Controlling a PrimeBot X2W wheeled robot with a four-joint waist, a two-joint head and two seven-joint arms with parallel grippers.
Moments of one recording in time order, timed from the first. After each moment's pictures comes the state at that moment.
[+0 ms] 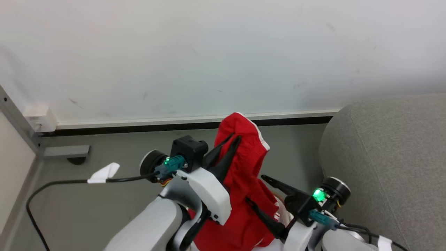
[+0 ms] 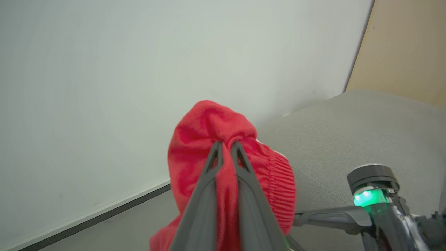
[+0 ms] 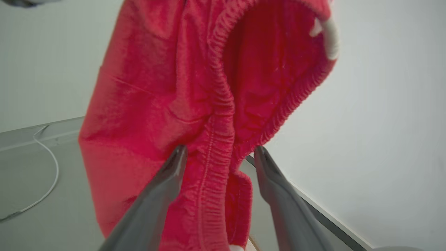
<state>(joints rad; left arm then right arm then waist) -0.57 0.27 -0.75 0.10 -0.52 0.17 0.04 -0.52 -0.20 0.86 0.47 0.33 0.13 -0.20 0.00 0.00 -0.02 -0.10</state>
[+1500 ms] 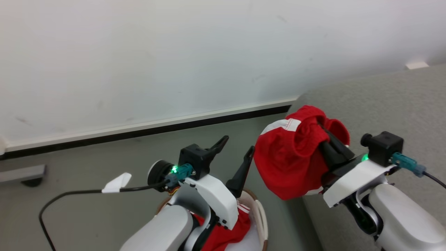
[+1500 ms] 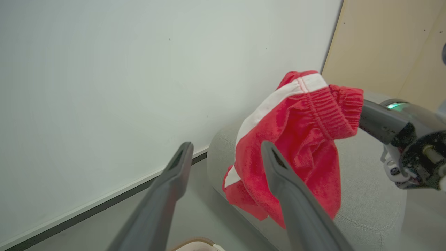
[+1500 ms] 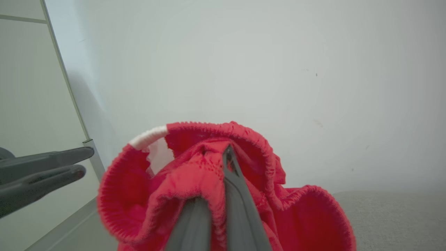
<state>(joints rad) -0.57 0.22 -0.79 0.18 -0.53 0.18 -0.02 -0.64 -0.29 0.73 0.47 0.81 0.13 -0.26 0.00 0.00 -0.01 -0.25</state>
